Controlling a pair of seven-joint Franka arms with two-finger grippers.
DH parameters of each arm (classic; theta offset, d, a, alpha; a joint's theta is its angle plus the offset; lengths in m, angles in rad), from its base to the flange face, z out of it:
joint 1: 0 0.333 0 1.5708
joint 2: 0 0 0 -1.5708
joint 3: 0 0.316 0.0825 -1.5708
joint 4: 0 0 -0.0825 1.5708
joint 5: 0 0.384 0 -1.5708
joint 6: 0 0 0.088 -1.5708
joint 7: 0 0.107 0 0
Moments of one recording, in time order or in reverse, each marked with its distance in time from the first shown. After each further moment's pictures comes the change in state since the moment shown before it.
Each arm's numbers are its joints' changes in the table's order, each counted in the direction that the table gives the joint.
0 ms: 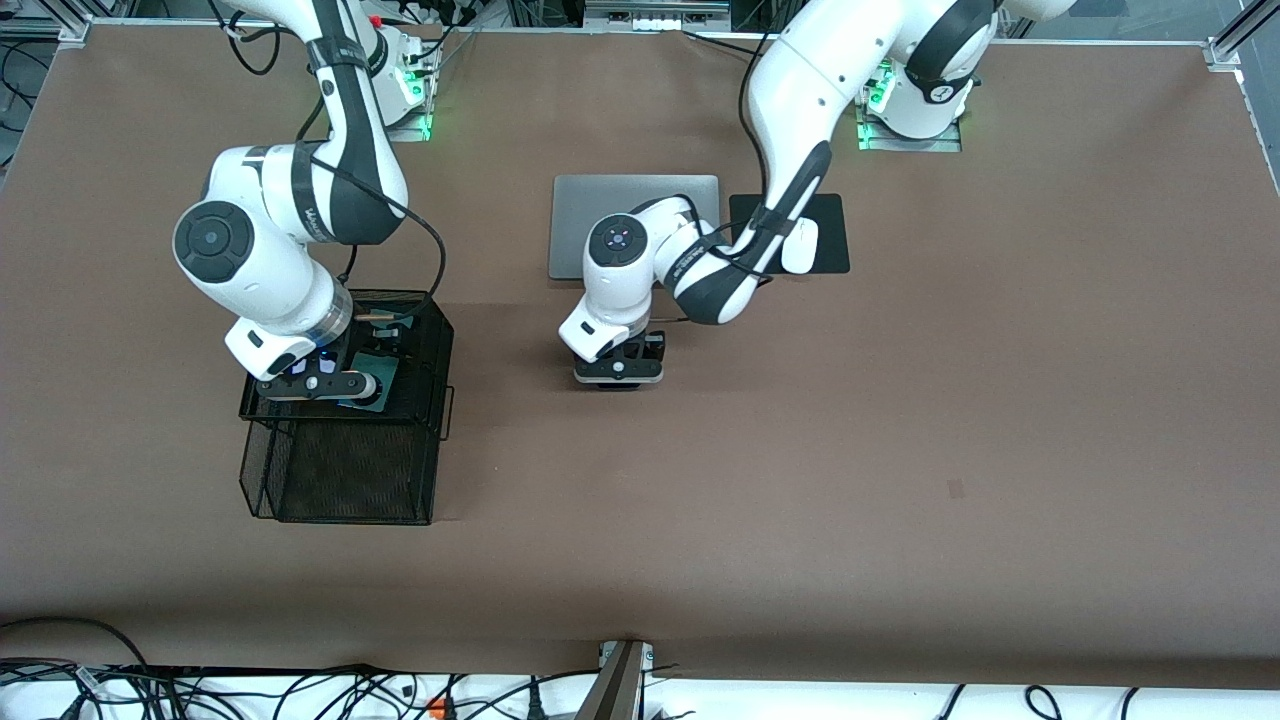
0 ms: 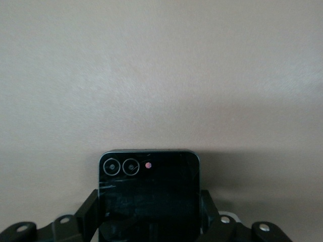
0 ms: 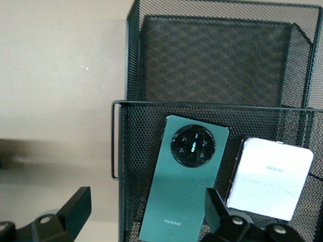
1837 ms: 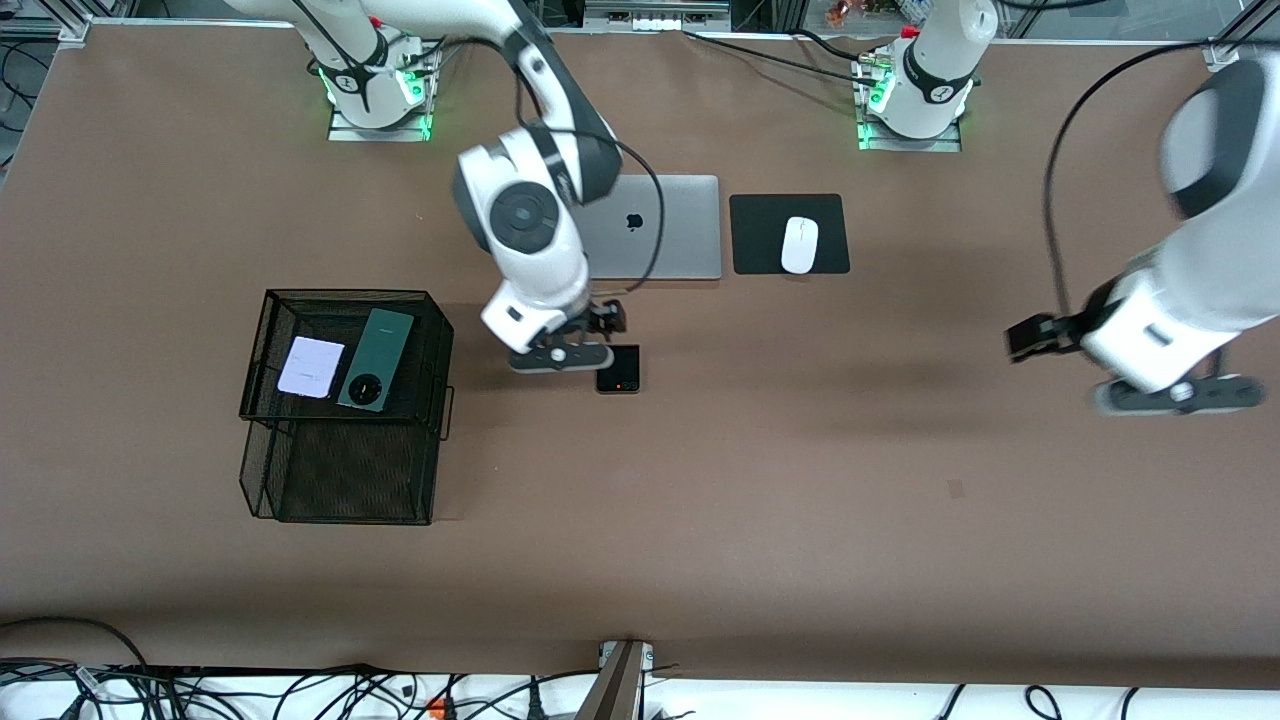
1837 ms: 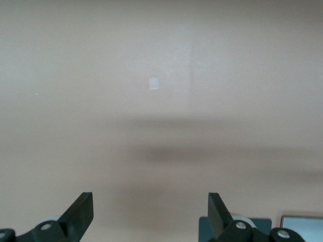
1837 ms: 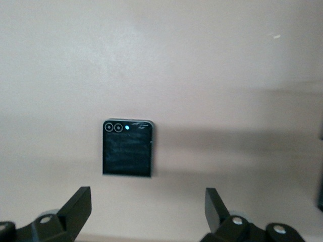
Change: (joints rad) left arm 0.715 0.682 0.036 0.080 -0.105 0.775 0.813; right arm 0.033 -0.270 0.366 -0.277 0.030 -0.084 0.399
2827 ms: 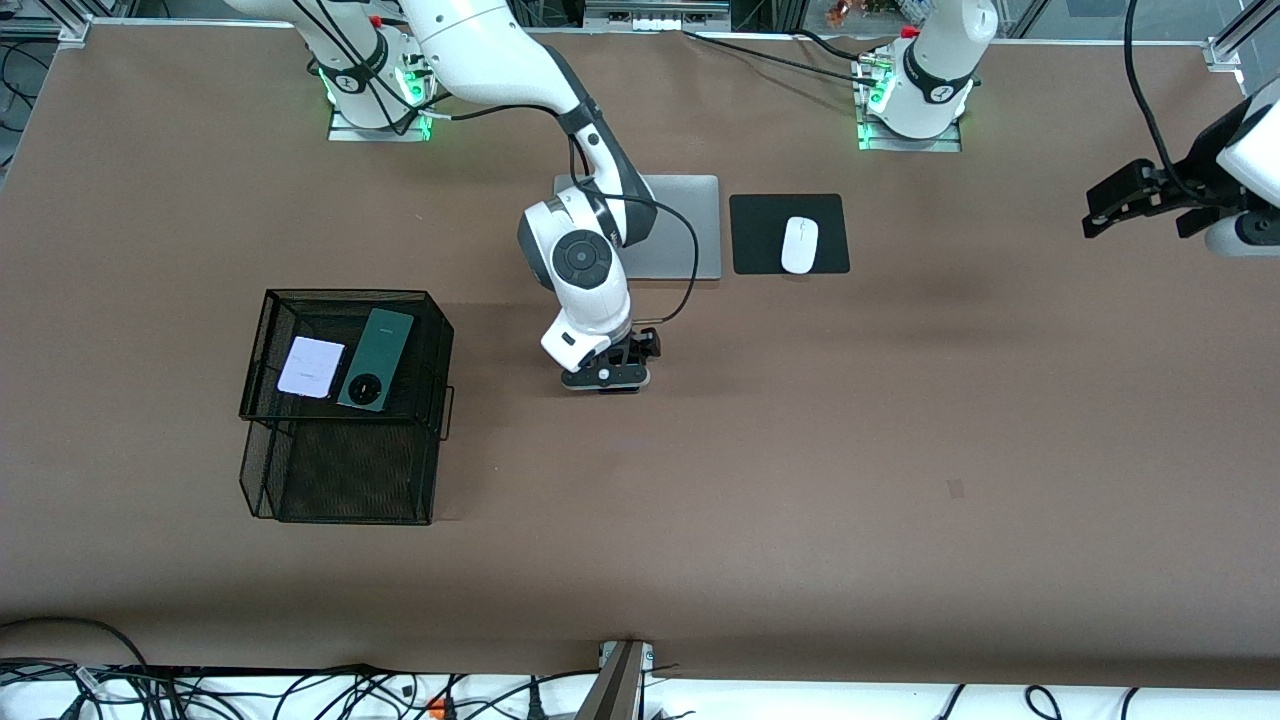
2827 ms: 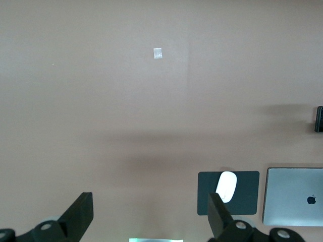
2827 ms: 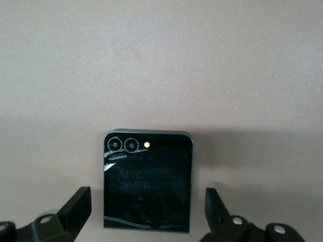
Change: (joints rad) left arm 0.045 0.262 -0.012 0.126 -0.045 0.134 0.042; right arm -0.002 -0.181 0.071 -0.024 0.048 -0.208 0.030
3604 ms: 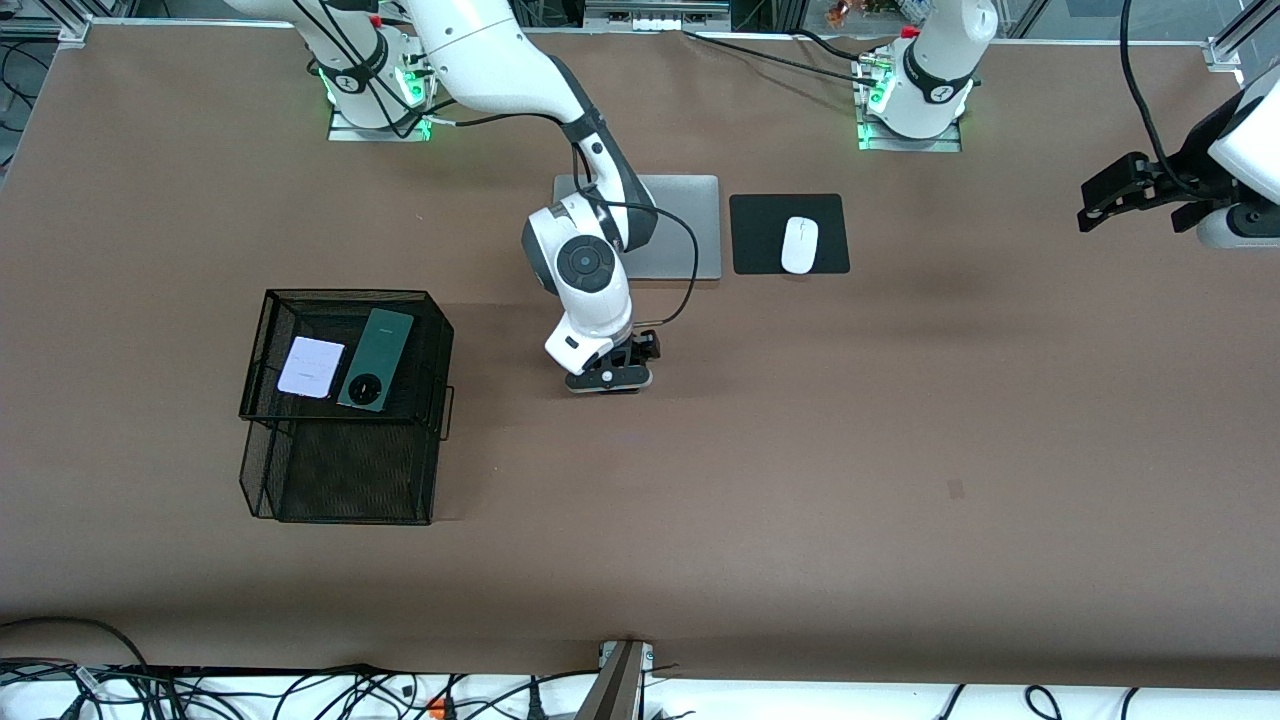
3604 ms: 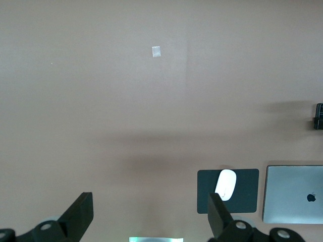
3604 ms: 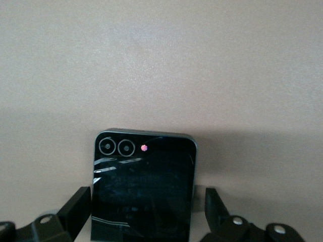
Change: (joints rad) left arm -0.001 0.009 -0.006 0.010 0.000 -0.002 0.000; right arm 0.001 -0.029 0.006 0.000 0.000 -0.025 -0.043
